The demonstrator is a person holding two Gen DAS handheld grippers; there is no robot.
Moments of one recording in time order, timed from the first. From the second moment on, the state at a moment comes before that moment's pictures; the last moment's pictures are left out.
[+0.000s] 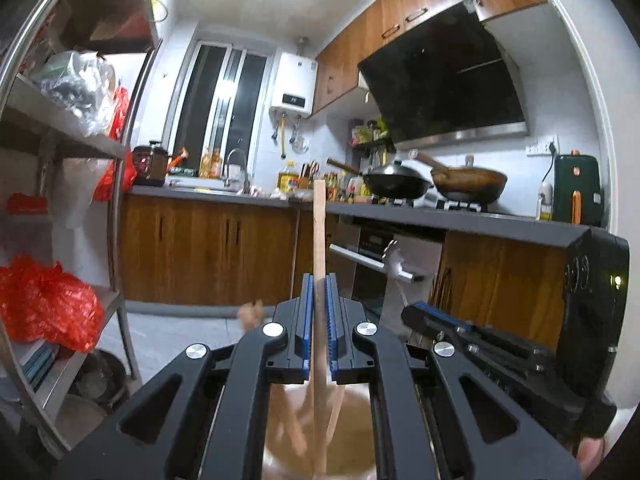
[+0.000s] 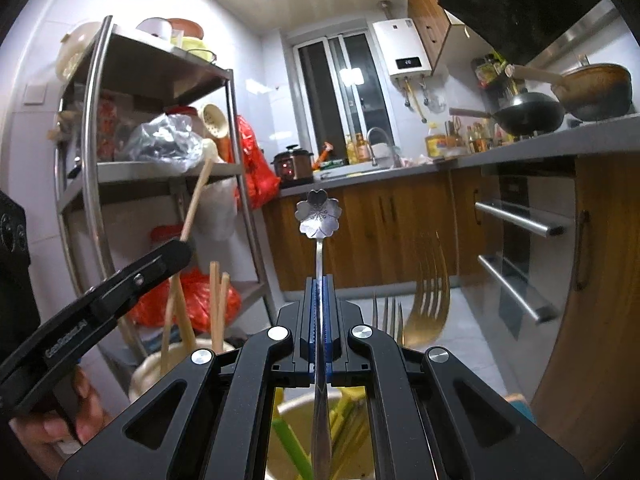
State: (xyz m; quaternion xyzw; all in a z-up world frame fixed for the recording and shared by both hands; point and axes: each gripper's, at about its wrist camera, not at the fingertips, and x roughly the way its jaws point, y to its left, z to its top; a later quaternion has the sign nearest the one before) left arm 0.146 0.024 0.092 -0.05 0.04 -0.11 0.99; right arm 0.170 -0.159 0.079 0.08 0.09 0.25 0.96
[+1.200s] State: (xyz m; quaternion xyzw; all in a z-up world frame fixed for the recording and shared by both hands) left arm 0.119 0.054 0.076 -0.02 0.16 -0.07 0.98; right arm 0.130 -0.202 0.055 0.10 0.17 0.21 0.96
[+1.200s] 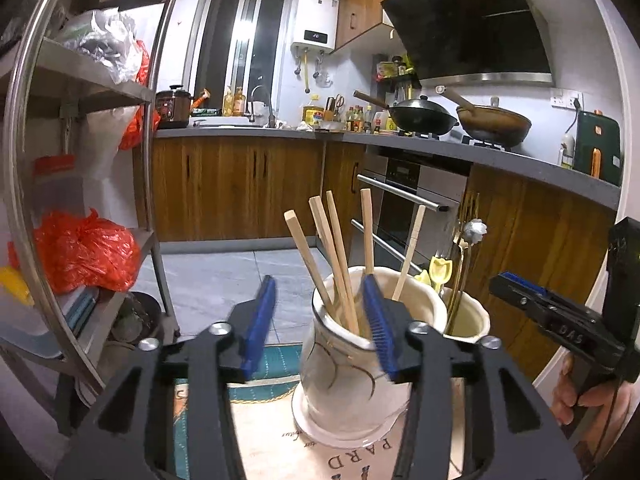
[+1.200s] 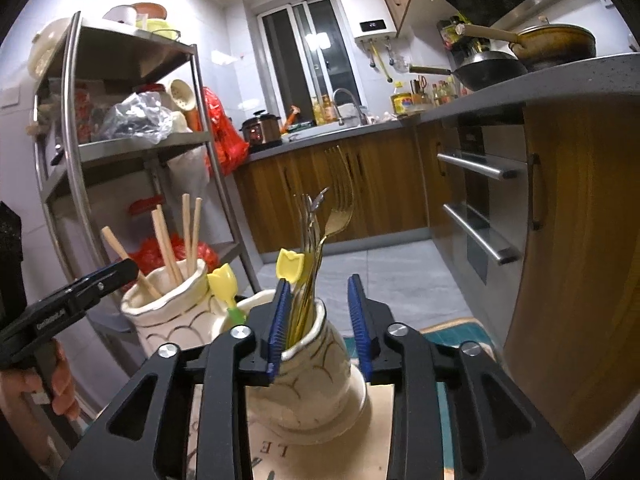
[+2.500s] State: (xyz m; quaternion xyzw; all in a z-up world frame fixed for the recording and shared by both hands) left arm 0.029 0.042 0.036 0.01 0.09 -0.06 0.99; right arm 0.024 -0.192 0.036 -0.06 0.08 0.20 0.97
